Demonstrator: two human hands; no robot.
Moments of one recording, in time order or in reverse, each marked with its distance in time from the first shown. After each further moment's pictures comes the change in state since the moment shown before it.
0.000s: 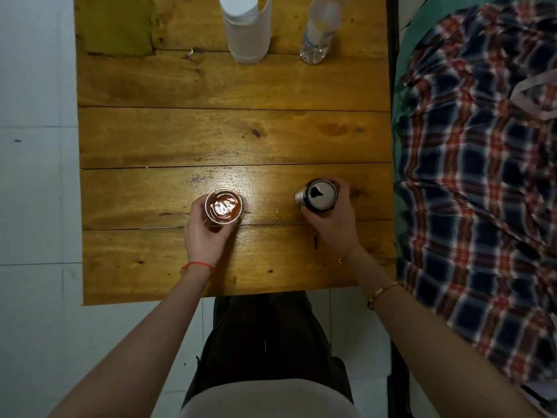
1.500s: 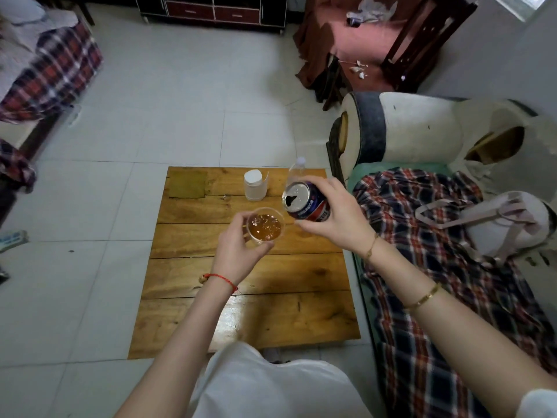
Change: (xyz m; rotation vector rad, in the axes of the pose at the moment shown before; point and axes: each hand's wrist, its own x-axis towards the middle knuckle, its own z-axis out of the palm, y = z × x) left_hand -0.108 0.281 -0.133 -0.032 -0.096 0.449; right_hand -0.108 -0.314 -0.180 -0.401 -0.053 -0.608
